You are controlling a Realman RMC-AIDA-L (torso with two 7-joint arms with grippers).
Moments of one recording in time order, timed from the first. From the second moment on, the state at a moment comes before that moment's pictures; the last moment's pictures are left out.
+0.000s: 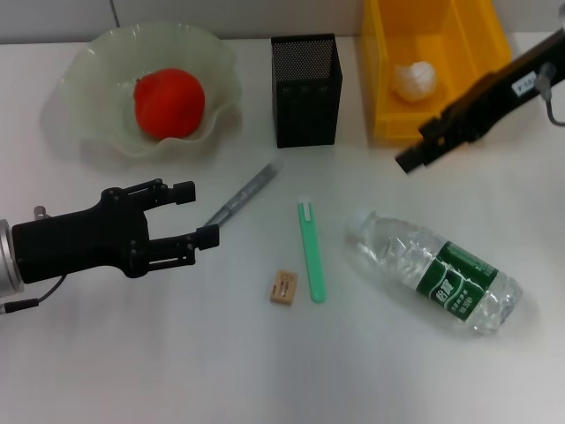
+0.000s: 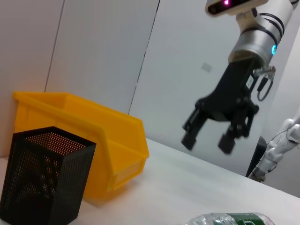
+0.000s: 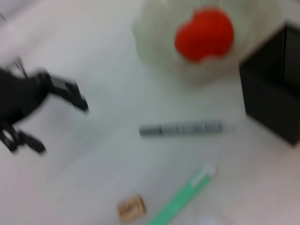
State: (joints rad) left arm -0.40 -2.01 0.85 0.49 1.74 1.63 -1.22; right arm 0.89 1.93 -0.99 -0.98 -2.39 -1.77 2.30
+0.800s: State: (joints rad) left arm -0.40 -2.02 0.83 0.49 1.73 1.63 -1.22; right arm 0.95 2.07 -1.11 -0.97 -2.77 -1.87 2.43
